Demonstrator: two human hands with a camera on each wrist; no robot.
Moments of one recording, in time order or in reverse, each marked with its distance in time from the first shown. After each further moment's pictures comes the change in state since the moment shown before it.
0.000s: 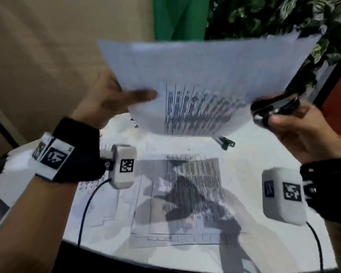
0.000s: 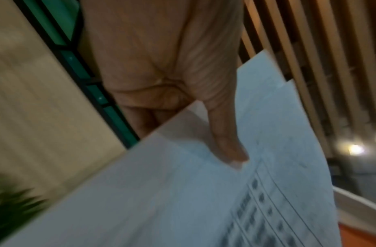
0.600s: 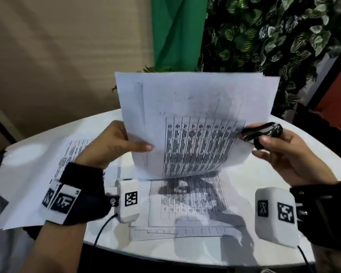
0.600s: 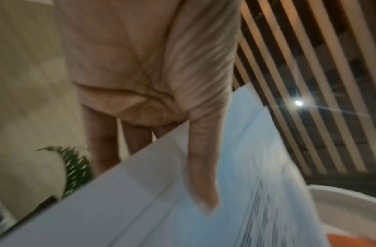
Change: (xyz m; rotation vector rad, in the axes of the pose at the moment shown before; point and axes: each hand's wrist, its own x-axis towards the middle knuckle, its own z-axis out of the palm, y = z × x) left_hand -0.059 -0.045 0.011 -0.045 -0.103 -0.369; right_hand -0.039 0.028 0.004 -0.003 0.101 0.226
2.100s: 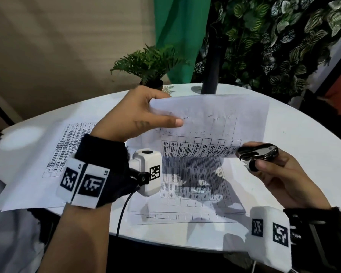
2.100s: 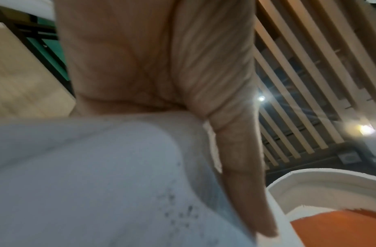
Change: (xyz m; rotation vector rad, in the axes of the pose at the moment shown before) left_hand 0.003 0.045 0.040 0.277 -0.103 0.047; right_hand -0.038 0.049 -0.001 0.129 0.043 0.125
